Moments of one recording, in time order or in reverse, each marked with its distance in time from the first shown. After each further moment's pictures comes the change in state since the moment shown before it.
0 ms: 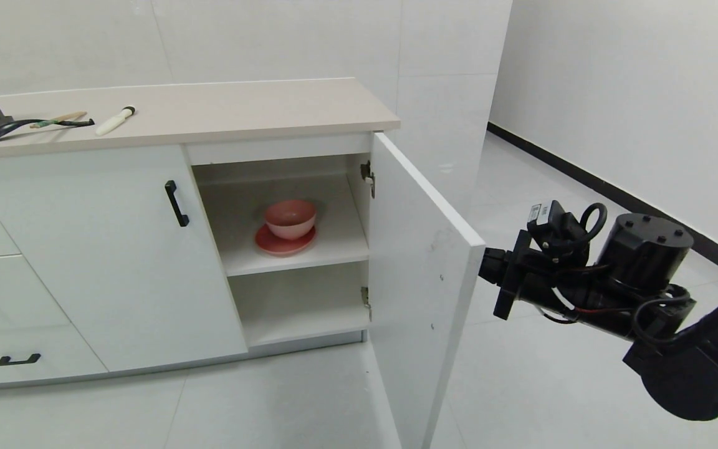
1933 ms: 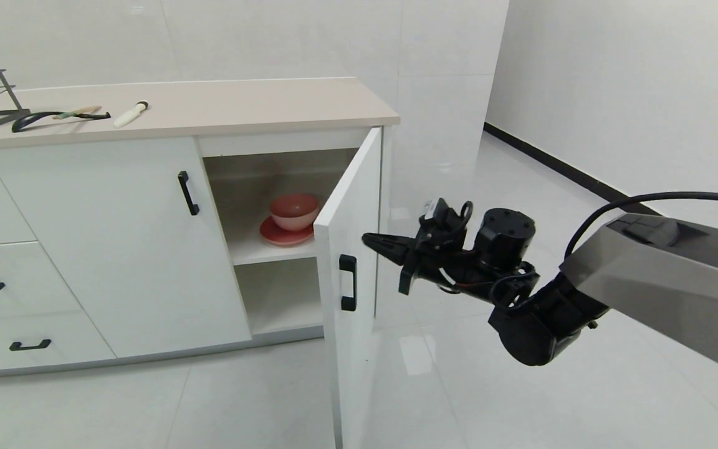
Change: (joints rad) left arm -0.002 0.000 0.000 0.002 0.001 0.000; right arm 0.118 0.379 -0.488 -0.010 -0.009 0.041
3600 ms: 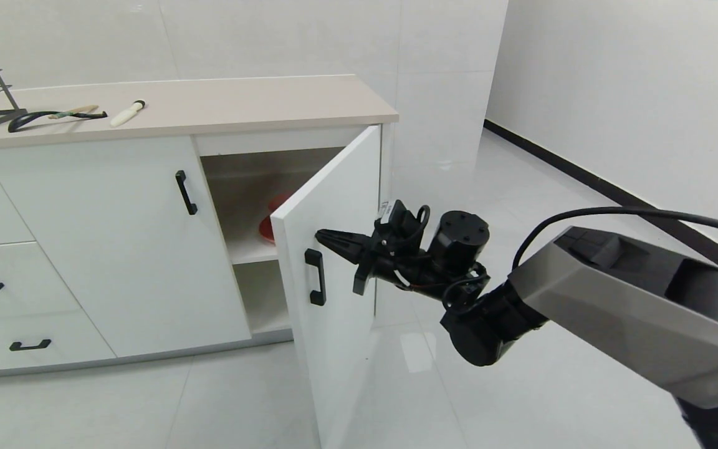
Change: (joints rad) left arm 0.000 0.000 0.000 -0.002 -0.001 0.000; right arm 0.145 0.117 -0.241 -0.014 -0.018 0.004
